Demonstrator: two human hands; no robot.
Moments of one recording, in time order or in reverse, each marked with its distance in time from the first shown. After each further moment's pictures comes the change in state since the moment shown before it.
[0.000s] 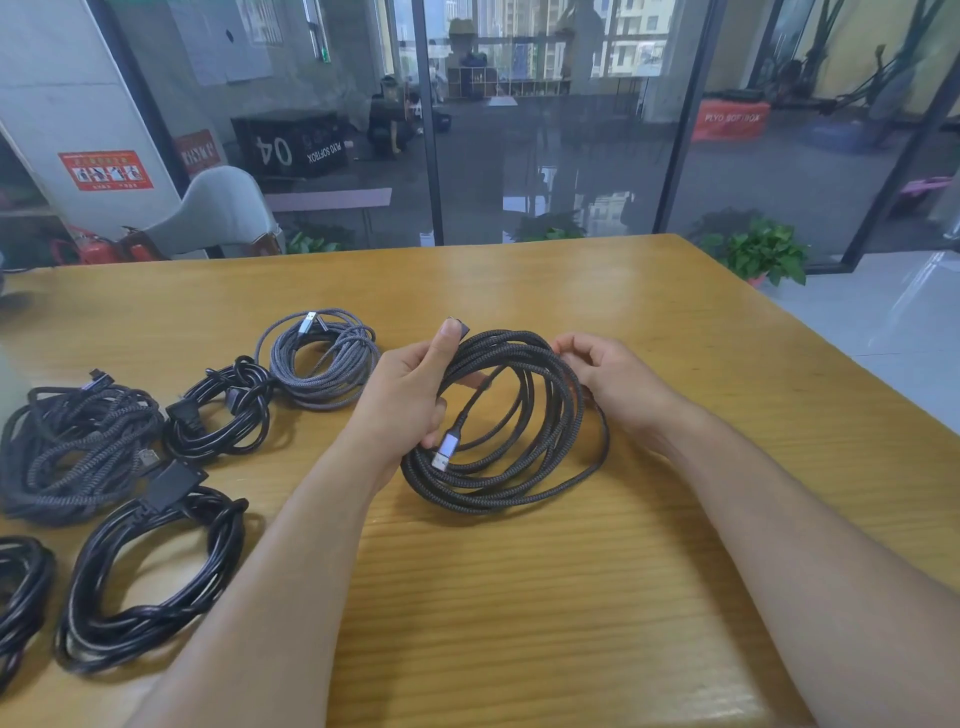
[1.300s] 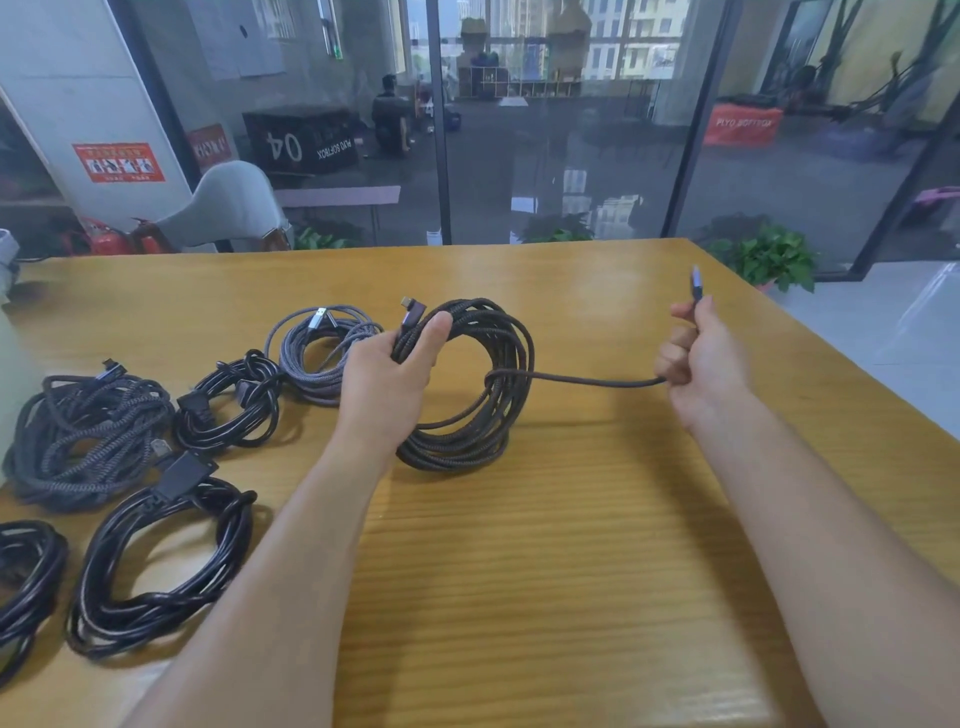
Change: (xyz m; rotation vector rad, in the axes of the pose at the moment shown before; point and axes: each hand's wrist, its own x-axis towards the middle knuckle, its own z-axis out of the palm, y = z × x) left_hand 0.015 -0.017 -0.016 0.082 0.354 0.116; right_hand 0.002 -0.007 -0.037 0.861 0.656 0.148
